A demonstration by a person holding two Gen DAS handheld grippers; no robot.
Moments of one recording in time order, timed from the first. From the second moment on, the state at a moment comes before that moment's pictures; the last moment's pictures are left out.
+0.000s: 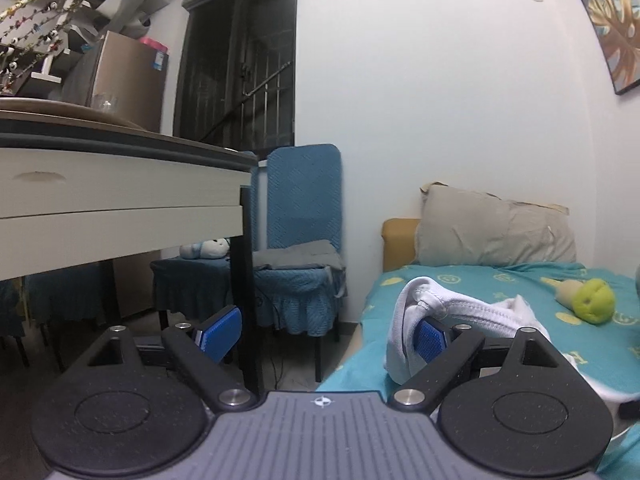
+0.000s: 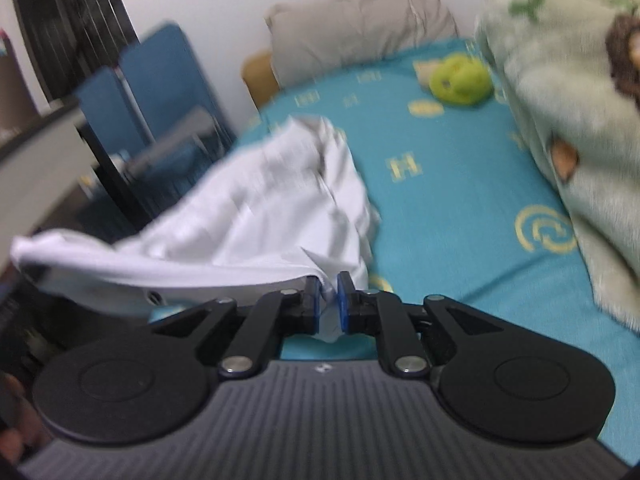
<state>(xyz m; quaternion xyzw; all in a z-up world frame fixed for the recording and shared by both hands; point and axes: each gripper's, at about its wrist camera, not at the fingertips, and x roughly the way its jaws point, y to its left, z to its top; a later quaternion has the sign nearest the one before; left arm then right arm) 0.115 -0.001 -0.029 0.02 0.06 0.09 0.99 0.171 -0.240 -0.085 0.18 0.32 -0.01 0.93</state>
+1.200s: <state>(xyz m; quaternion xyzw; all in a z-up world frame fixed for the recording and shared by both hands) 0.054 0.012 0.249 -0.07 -0.14 0.07 0.98 0.057 -0.261 0.249 0.12 -0.08 -0.09 0.99</state>
